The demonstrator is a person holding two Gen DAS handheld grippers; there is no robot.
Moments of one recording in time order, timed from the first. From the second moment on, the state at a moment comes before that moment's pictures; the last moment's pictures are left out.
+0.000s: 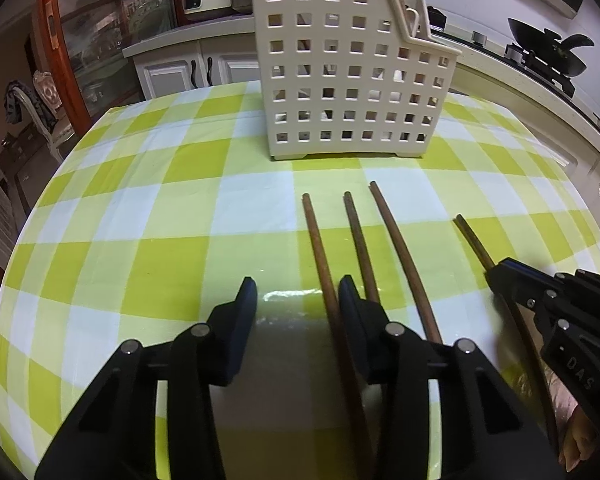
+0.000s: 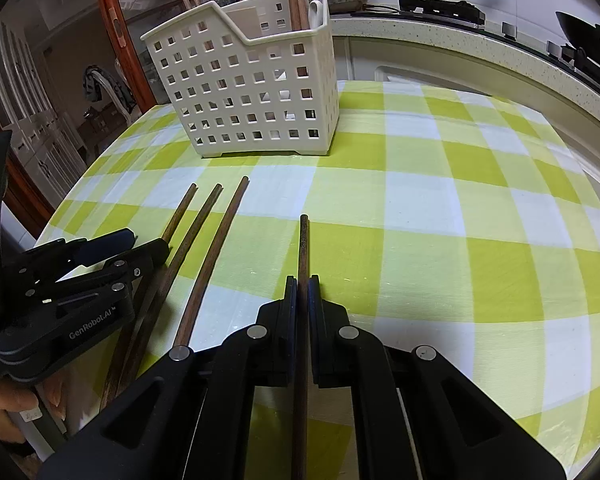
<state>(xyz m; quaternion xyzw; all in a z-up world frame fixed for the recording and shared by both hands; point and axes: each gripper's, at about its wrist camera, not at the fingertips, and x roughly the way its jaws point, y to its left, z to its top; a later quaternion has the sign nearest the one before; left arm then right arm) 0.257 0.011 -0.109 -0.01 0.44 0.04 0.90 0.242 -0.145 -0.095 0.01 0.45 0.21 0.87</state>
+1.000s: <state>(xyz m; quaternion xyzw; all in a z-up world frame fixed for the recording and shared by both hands) 0.258 0.014 -0.110 -0.02 0.44 0.03 0.90 0.248 -0.135 -0.092 -0.05 0.46 0.22 0.86</state>
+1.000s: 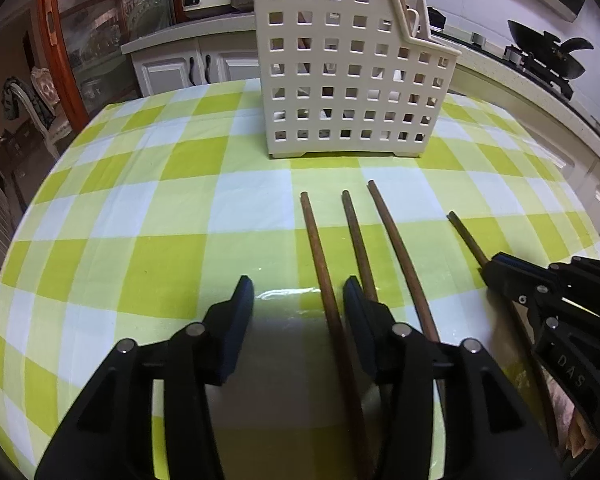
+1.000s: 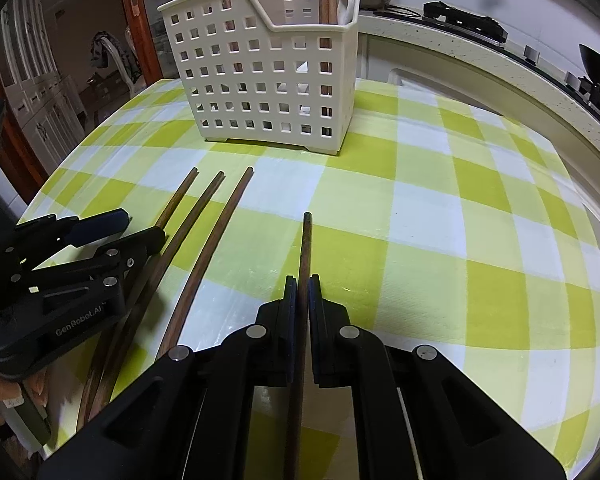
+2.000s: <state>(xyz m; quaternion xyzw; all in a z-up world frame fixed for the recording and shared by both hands) 0.262 0.015 -0.107 -0.03 0.44 -0.01 0.90 0.250 -0.132 -0.088 -0.06 0.45 0.24 0.86</state>
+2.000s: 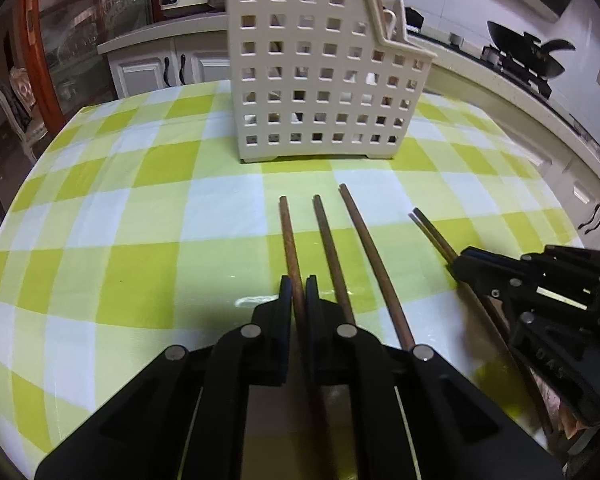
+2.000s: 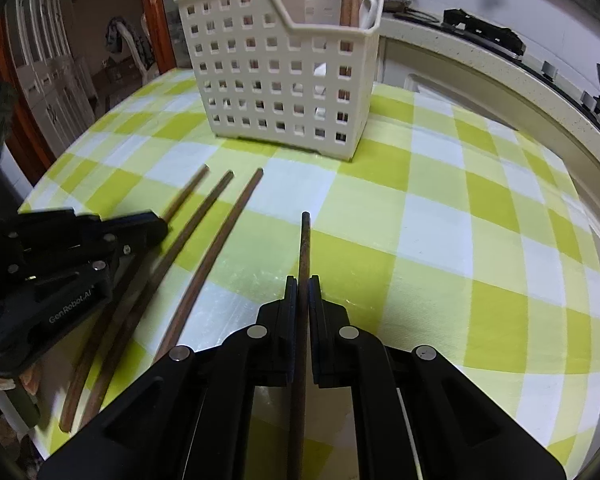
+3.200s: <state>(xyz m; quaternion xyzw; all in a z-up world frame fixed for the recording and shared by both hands) 0.193 0.014 -0.032 -0.02 0.33 -0.01 0.94 0.210 -0.161 -0.019 0.03 0.34 0.24 0.91</state>
